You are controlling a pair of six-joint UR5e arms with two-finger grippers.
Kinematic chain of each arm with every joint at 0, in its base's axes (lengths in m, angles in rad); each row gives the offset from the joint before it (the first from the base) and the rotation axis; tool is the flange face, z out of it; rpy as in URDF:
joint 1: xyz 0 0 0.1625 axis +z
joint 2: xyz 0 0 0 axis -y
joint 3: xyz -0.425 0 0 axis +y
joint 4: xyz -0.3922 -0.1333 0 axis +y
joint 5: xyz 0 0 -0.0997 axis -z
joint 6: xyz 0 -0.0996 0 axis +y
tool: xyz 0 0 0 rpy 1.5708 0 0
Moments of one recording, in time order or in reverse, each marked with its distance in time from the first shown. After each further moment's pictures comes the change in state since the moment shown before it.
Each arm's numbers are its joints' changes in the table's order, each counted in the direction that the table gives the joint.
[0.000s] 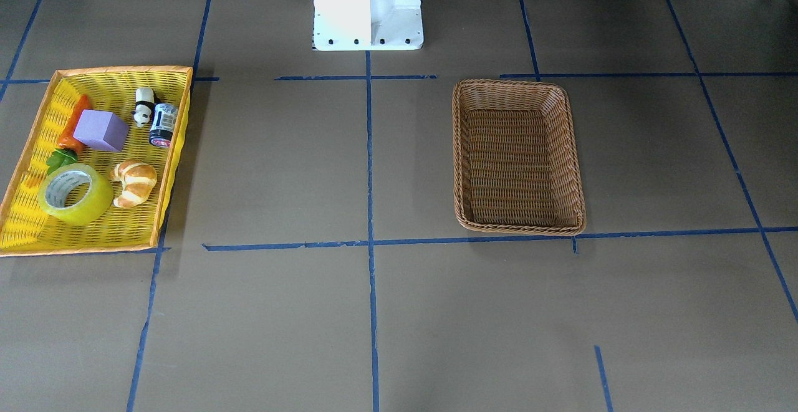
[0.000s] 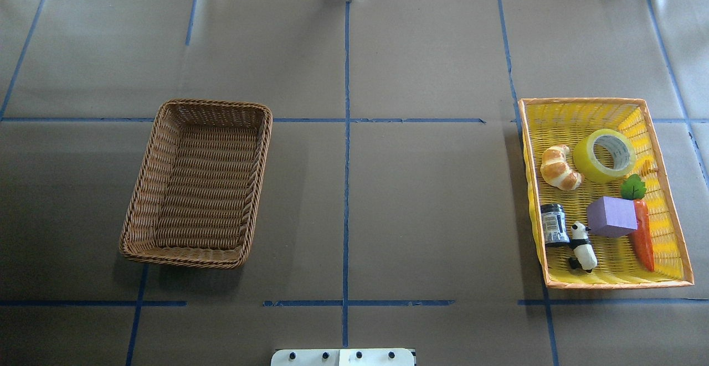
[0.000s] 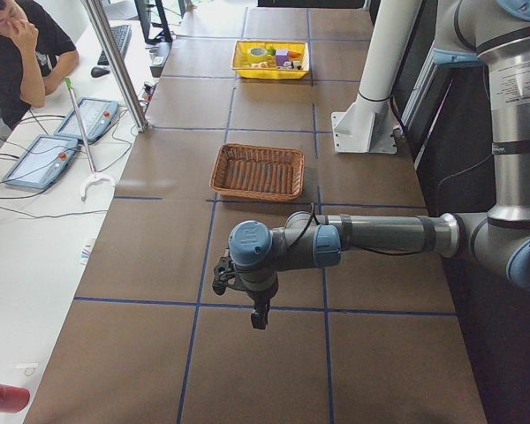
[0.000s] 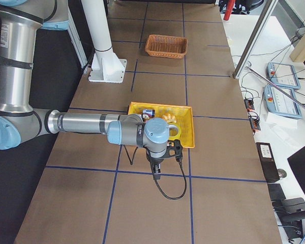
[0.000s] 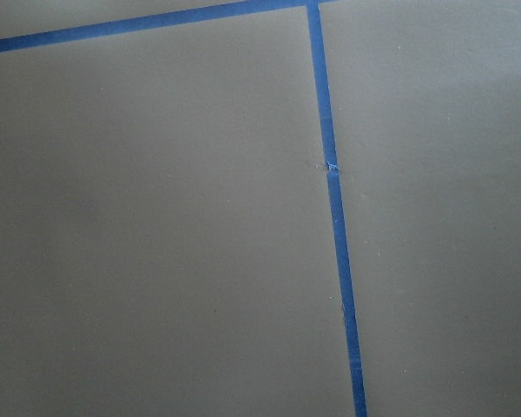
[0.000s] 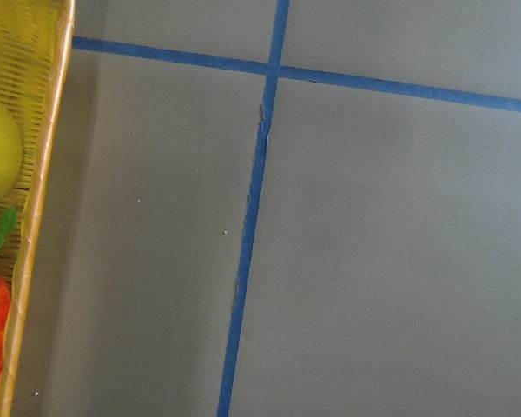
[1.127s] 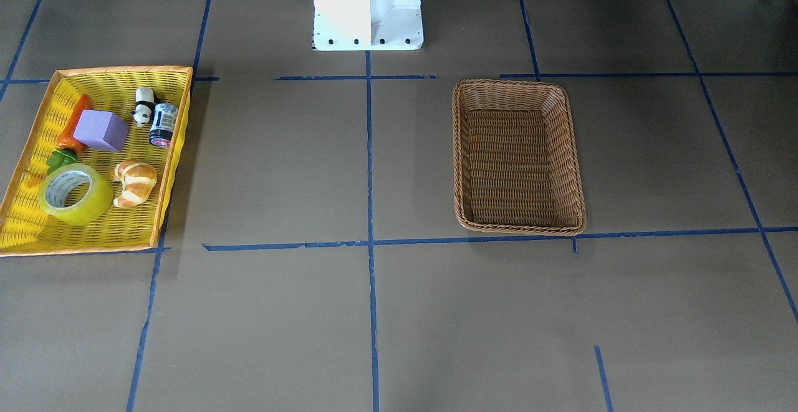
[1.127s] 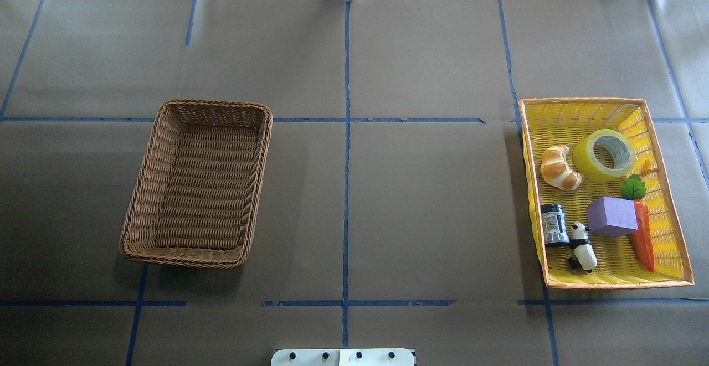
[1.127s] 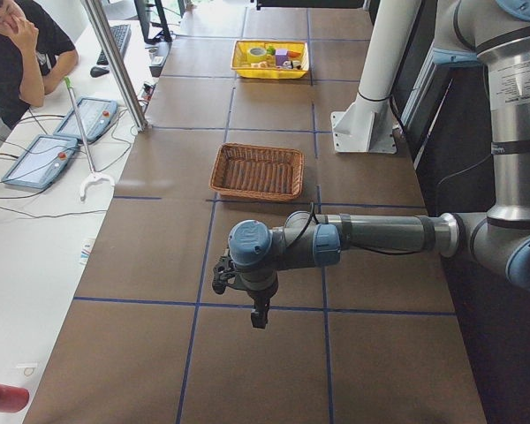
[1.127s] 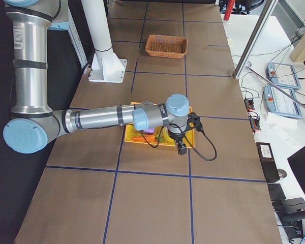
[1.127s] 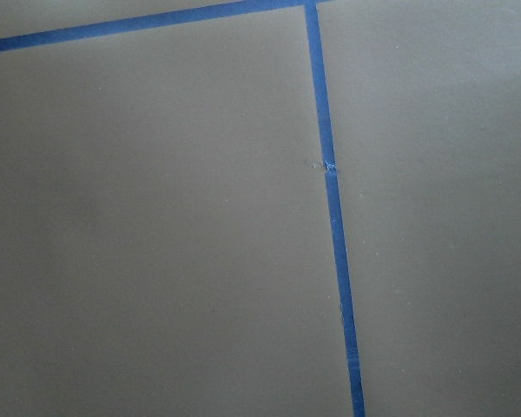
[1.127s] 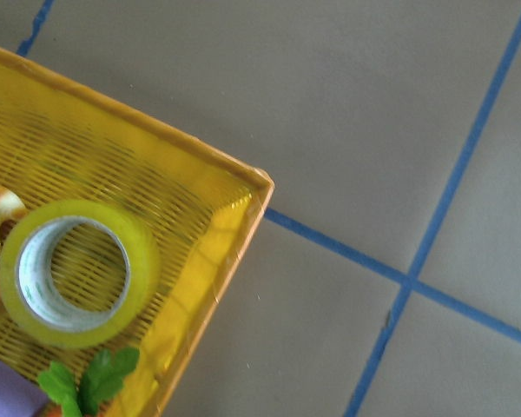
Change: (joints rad) left arm 0.001 0.000 0.004 -0.004 -0.004 0.000; right arm -0.198 0.211 0.029 -0.145 -0.022 -0.037
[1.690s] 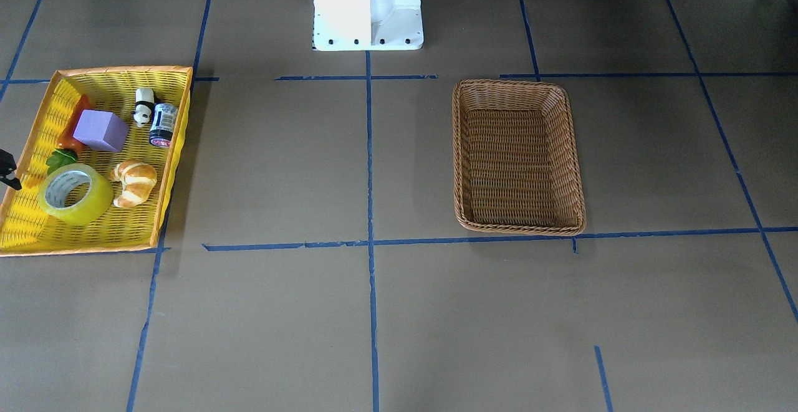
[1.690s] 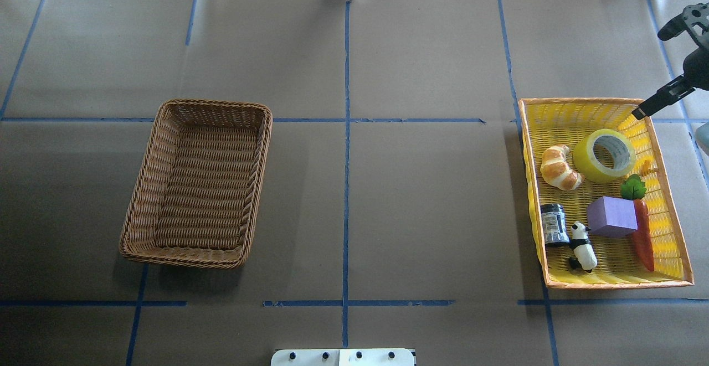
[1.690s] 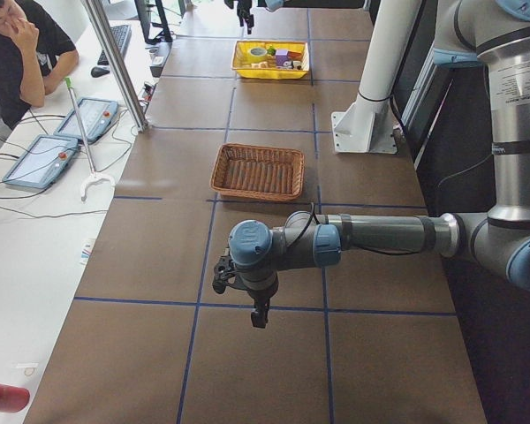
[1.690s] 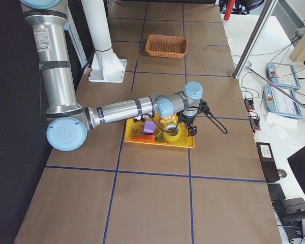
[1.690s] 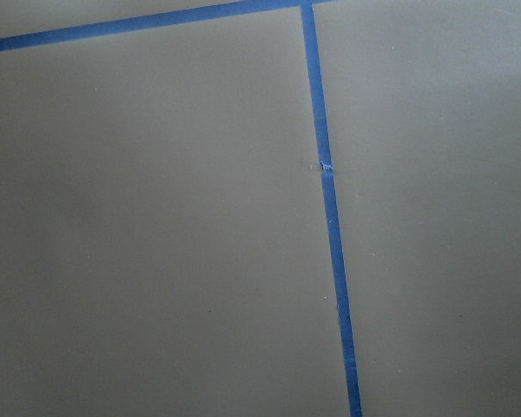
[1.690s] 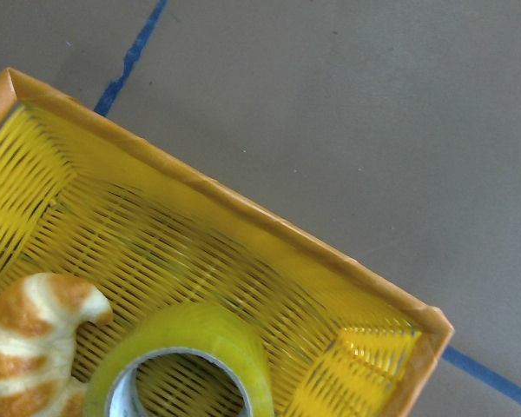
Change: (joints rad) left arm 0.001 0.000 0.000 0.002 -0.004 0.000; right arm -0.197 0.132 0.098 -0.052 -0.029 -0.137
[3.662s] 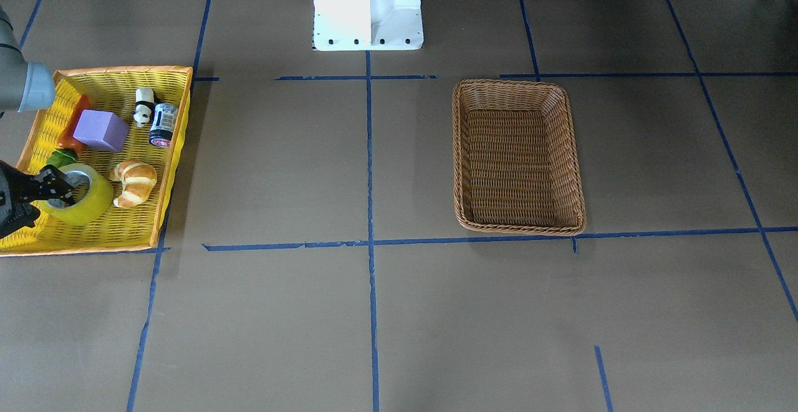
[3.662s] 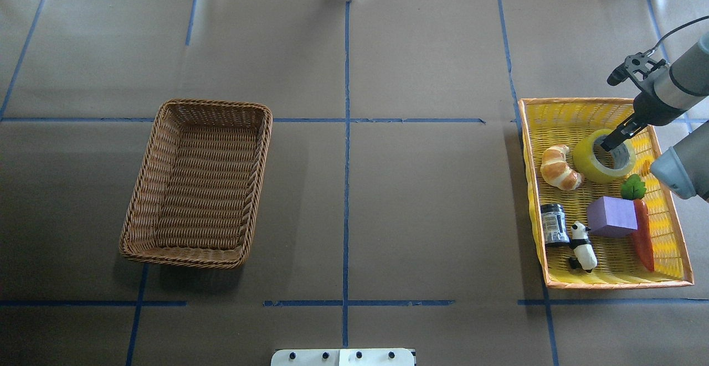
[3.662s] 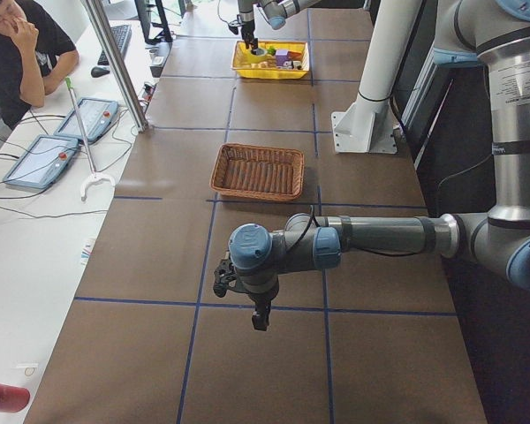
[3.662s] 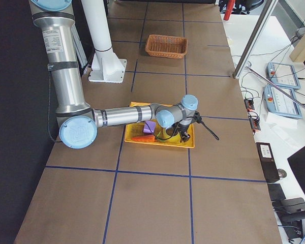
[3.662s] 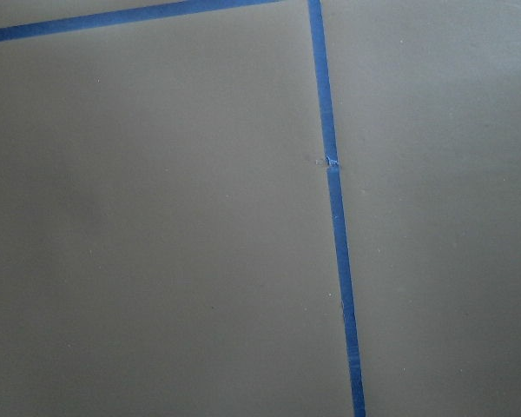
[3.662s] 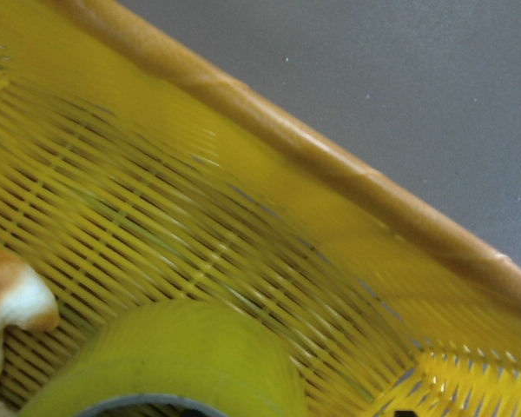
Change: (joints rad) left arm 0.000 0.000 -0.014 0.002 0.000 0.000; right arm -0.129 0.006 0.160 -0.130 -0.048 -0.017
